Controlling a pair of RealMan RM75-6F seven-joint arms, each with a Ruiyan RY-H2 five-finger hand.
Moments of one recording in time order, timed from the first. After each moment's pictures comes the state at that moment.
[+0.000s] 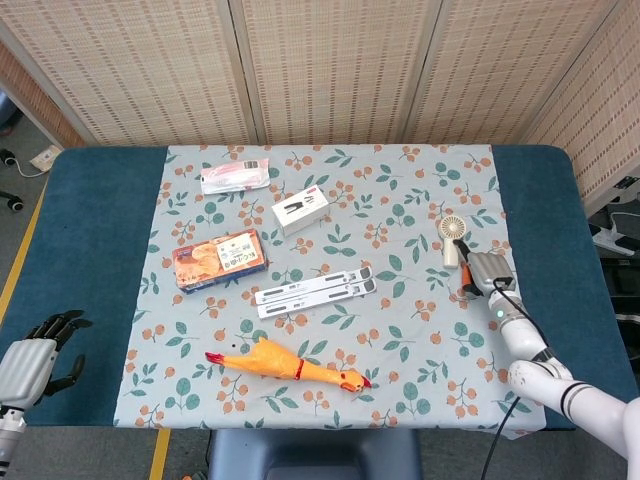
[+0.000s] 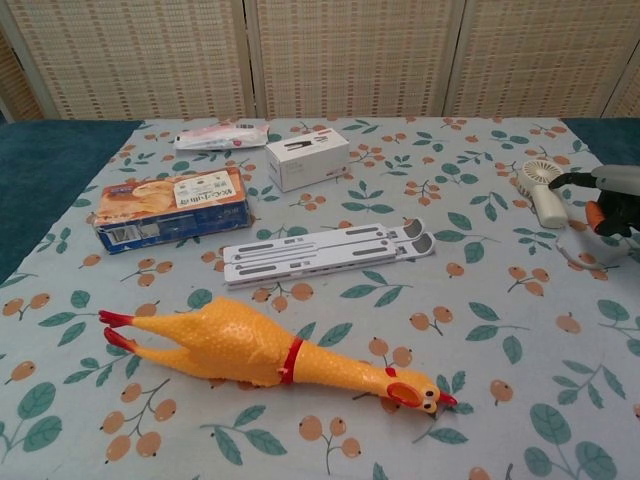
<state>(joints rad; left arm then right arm) -0.15 -1.06 0.01 -1.62 1.48 1.34 -0.07 0.67 -1.50 0.16 -1.03 -0.92 0.62 -0.10</state>
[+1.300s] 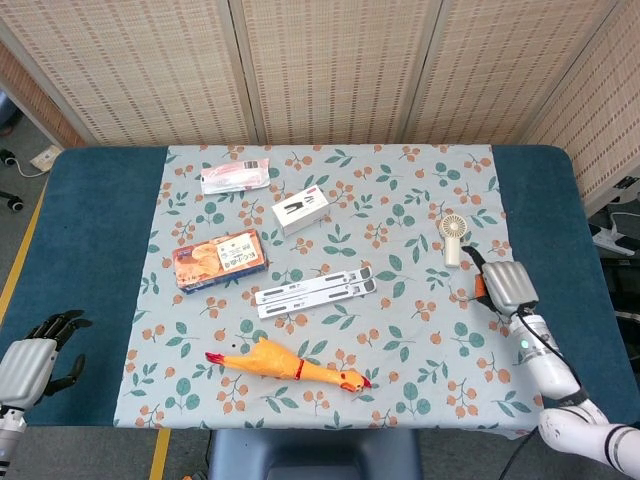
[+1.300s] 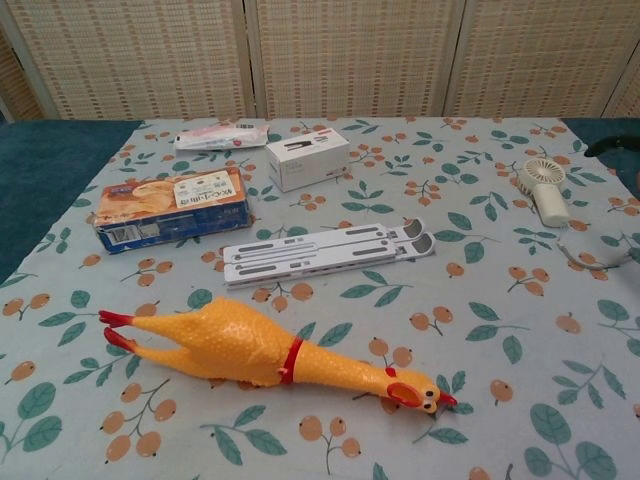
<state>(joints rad) -0.15 -1.06 0.01 -1.62 1.49 1.35 -0.06 0.47 -1.34 0.09 -1.34 -1.20 1.06 -0.10</state>
